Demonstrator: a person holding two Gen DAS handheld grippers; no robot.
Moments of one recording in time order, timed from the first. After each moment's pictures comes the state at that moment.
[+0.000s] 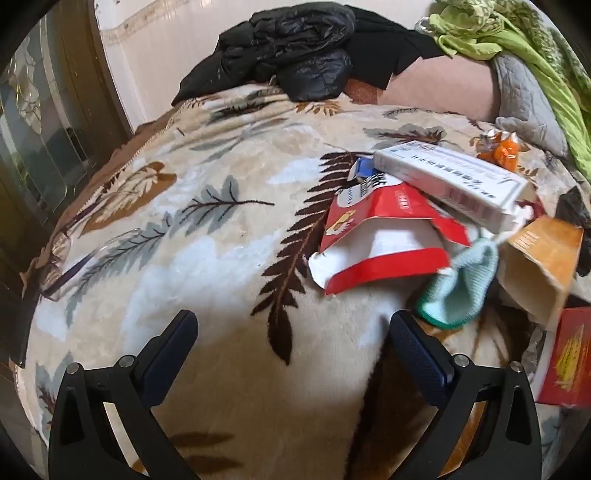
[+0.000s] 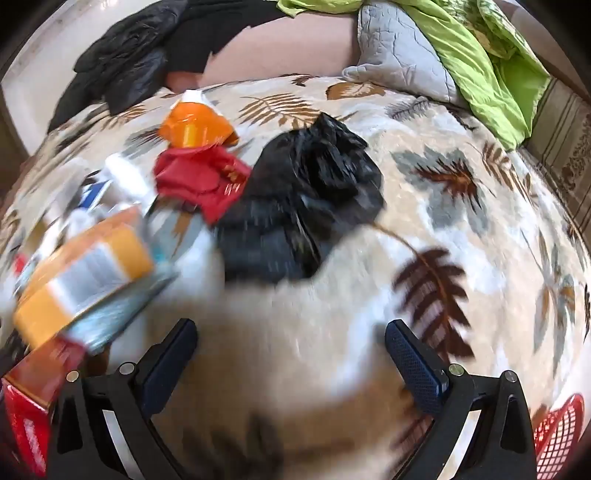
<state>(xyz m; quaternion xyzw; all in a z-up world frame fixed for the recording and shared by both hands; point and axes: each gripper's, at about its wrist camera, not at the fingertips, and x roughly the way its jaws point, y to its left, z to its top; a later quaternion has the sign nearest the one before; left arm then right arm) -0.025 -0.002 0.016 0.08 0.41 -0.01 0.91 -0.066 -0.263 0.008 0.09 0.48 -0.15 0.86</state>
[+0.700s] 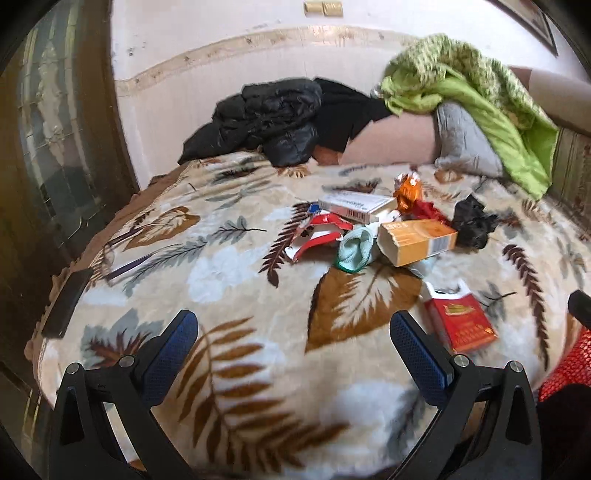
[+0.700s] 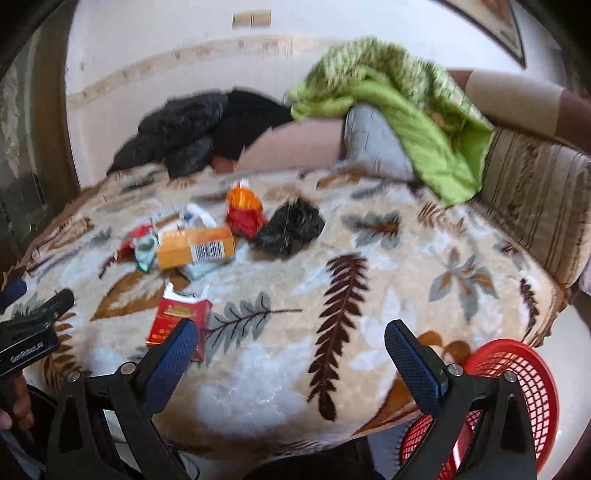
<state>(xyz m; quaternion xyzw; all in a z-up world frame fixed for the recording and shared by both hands) -0.188 0.010 0.078 0.07 0.29 -0.06 0.95 -0.260 -0.215 0.088 0.04 0.30 -0.14 0.94</state>
